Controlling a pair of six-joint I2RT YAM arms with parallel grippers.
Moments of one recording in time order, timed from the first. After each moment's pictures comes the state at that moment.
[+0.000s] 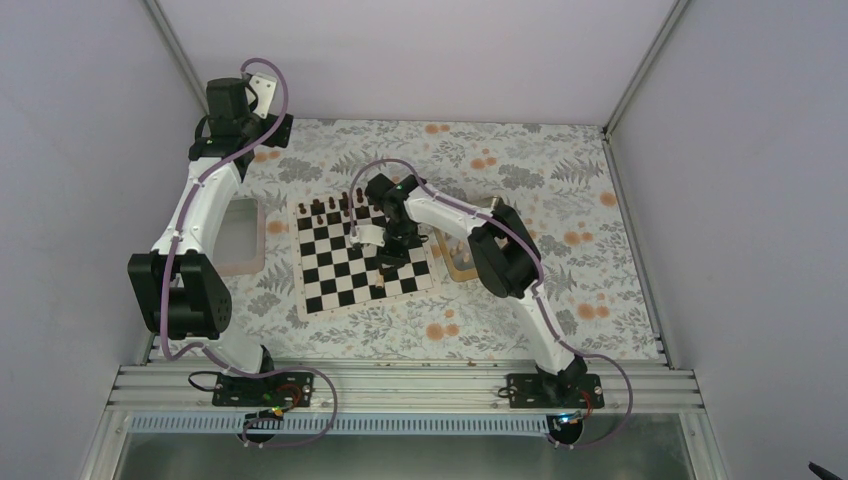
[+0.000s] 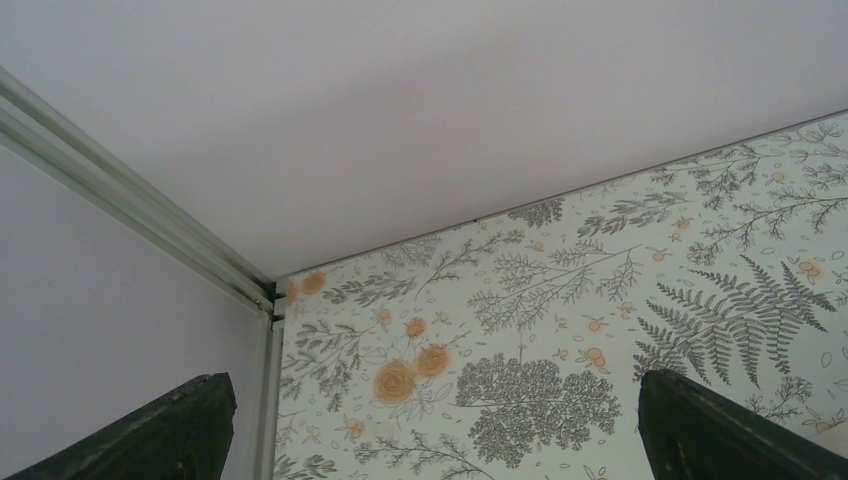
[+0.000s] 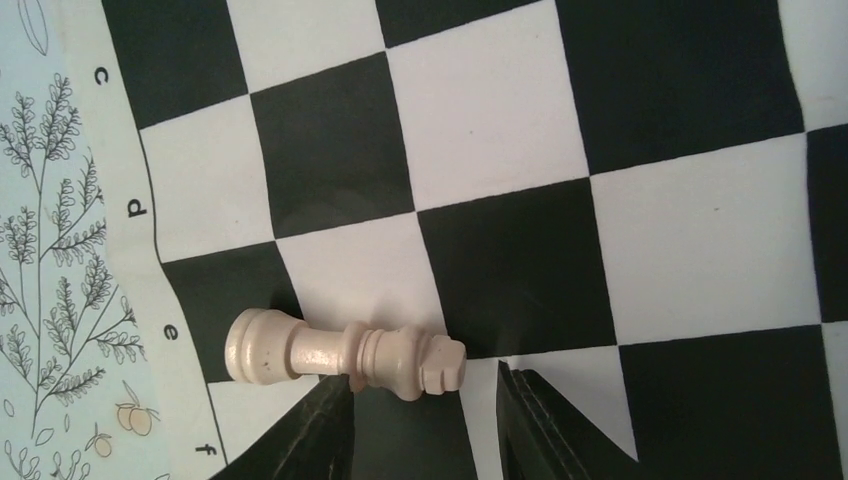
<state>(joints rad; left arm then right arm) 0.02 1.62 1.50 -0.35 -0.02 0.30 0.79 2.34 1.91 -1.08 -0.39 -0.76</state>
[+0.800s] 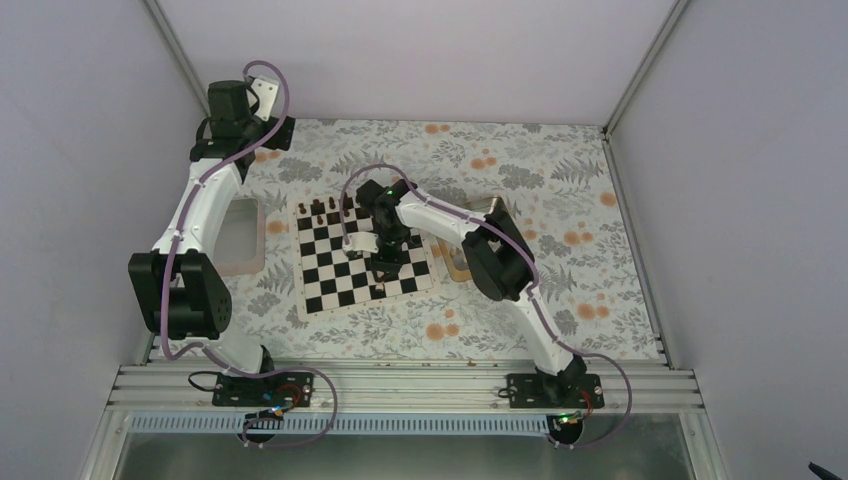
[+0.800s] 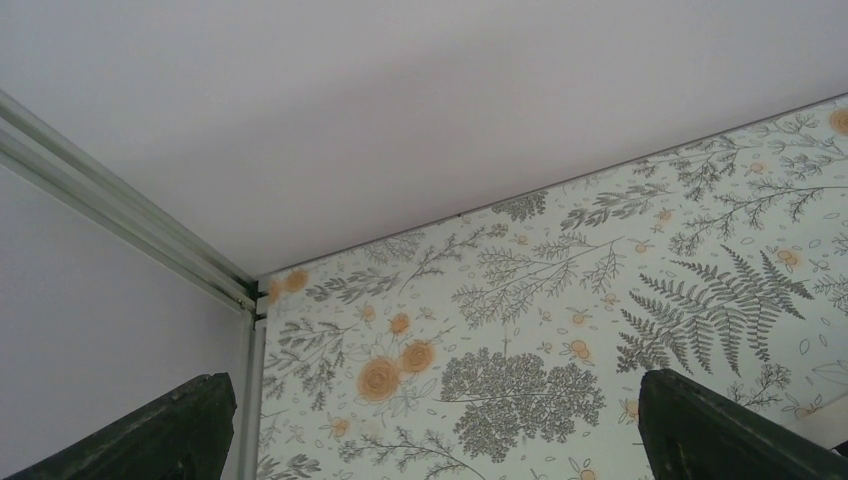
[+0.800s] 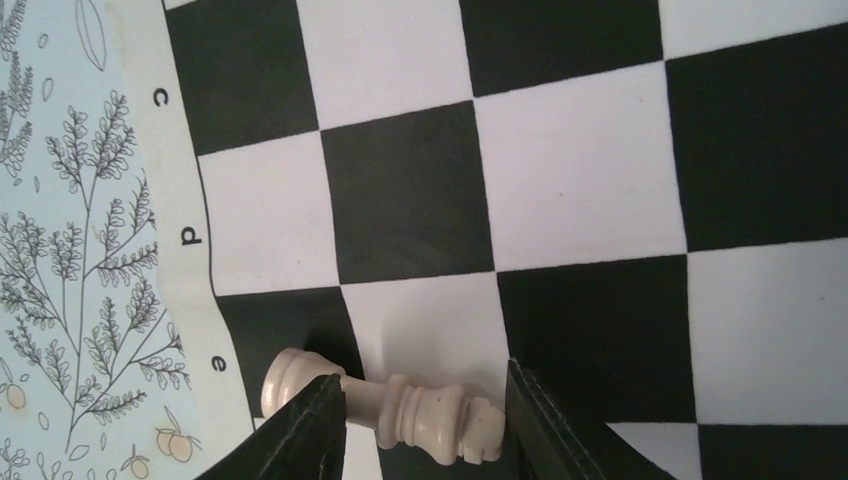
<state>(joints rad) 0.02 1.62 1.49 -0.35 0.00 0.30 0.83 2.36 1.95 -1.12 -0.39 -0.78</state>
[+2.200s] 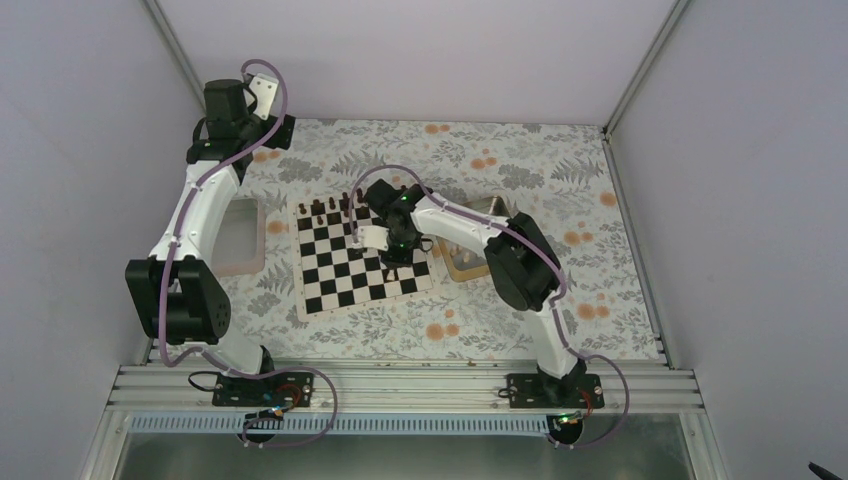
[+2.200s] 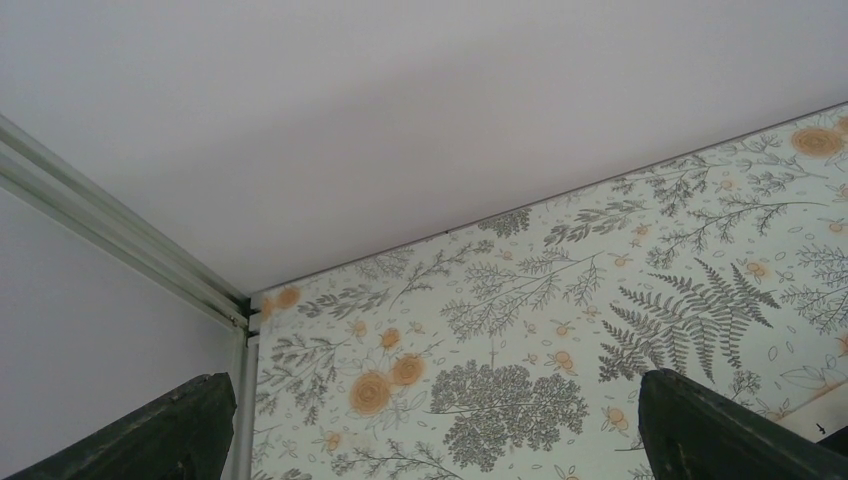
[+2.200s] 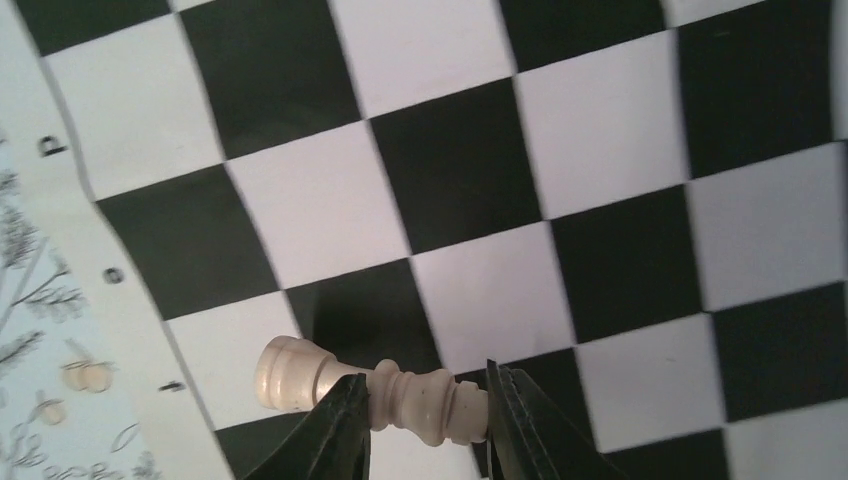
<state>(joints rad) 0.02 1.59 1.49 -0.36 0.04 0.30 0.85 2.17 1.74 -0.98 -0.17 -0.67</state>
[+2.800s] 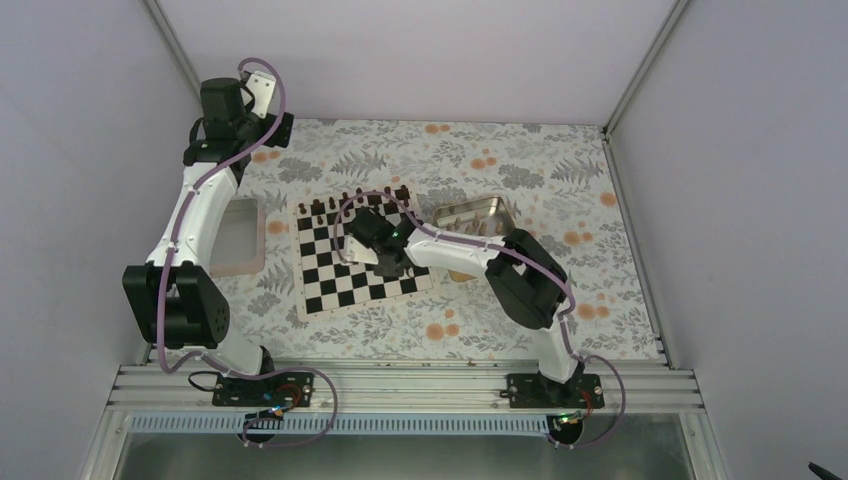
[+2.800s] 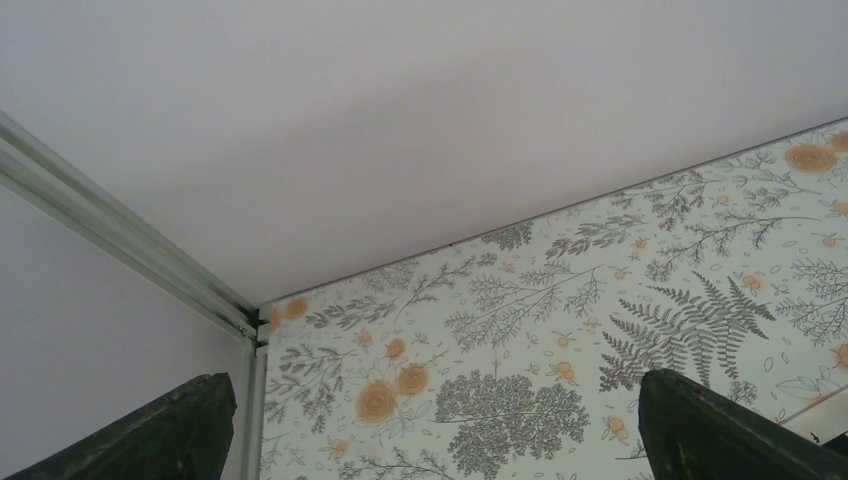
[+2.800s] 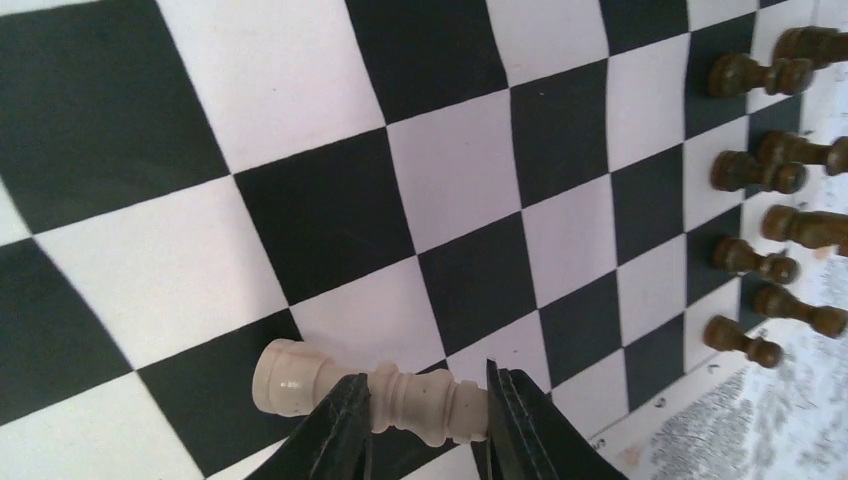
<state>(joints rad) 0.02 1.56 1.49 -0.35 0.04 0.30 0.98 2.06 1.52 -0.64 0.27 -0.63</state>
